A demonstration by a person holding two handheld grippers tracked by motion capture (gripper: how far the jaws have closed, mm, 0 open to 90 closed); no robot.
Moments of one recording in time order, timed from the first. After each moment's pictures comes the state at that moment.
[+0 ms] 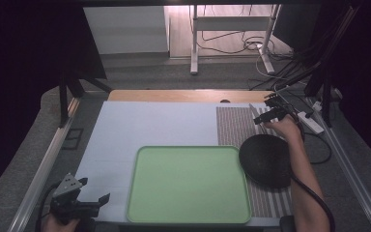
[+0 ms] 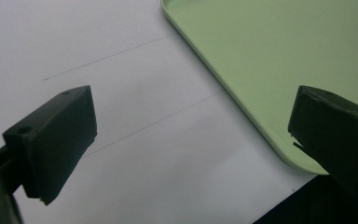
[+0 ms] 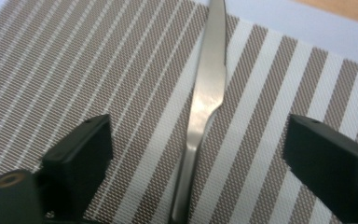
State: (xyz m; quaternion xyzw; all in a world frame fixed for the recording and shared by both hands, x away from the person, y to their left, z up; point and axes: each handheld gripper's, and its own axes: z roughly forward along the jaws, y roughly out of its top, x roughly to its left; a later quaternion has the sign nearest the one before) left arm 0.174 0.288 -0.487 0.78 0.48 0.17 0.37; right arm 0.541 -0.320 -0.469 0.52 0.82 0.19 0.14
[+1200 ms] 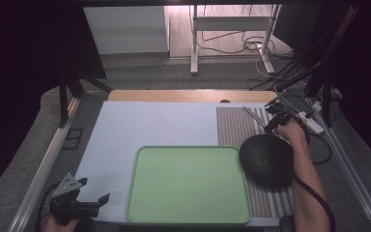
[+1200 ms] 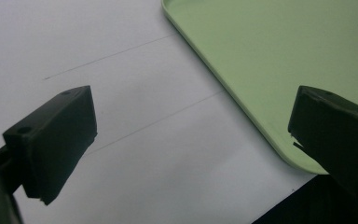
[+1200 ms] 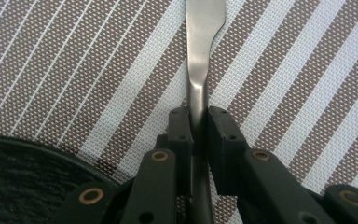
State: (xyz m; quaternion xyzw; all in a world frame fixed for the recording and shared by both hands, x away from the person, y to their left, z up) left arm 0.173 0.289 -0.487 0.77 0.49 0.17 0.37; right arm 0.539 -0.337 -0.484 0.47 0.87 0.12 0.09
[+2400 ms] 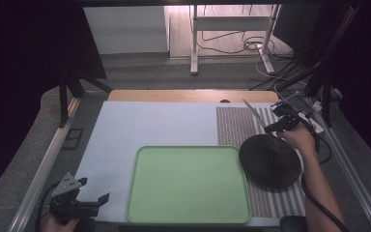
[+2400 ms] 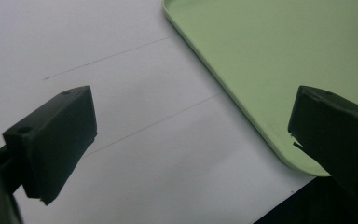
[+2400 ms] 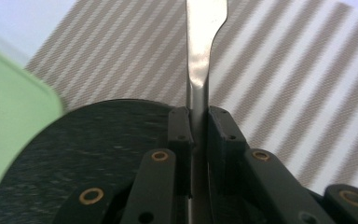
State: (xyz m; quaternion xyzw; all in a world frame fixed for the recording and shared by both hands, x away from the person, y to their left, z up) left arm 0.174 0.290 -0.487 0.77 0.49 0.17 0.37; right arm 0.476 -0.325 -0.436 0.45 0.86 0.21 0.09
